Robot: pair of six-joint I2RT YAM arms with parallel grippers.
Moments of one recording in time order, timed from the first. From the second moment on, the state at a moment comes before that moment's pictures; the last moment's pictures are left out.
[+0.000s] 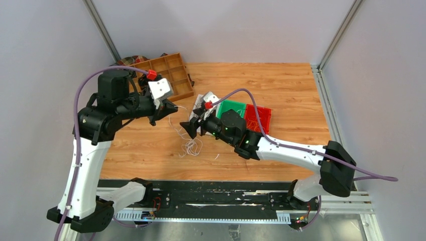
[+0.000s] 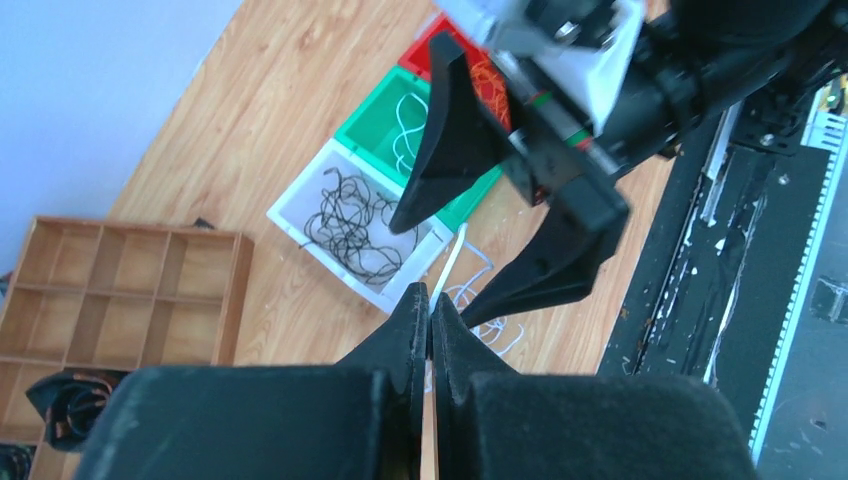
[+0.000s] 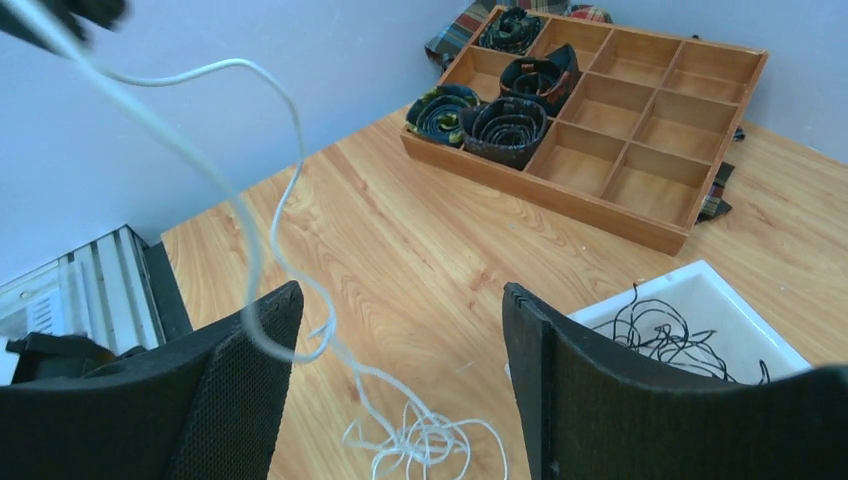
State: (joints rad) left arm -0.30 1.07 1.62 -1.09 0.68 0.54; right arm 1.10 1.43 1.01 0.42 0.11 0.11
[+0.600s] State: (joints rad) left arm -0.30 1.16 1.99 -1.10 0.89 0.49; right arm 1.10 1.58 1.02 0.56 0.20 0.11
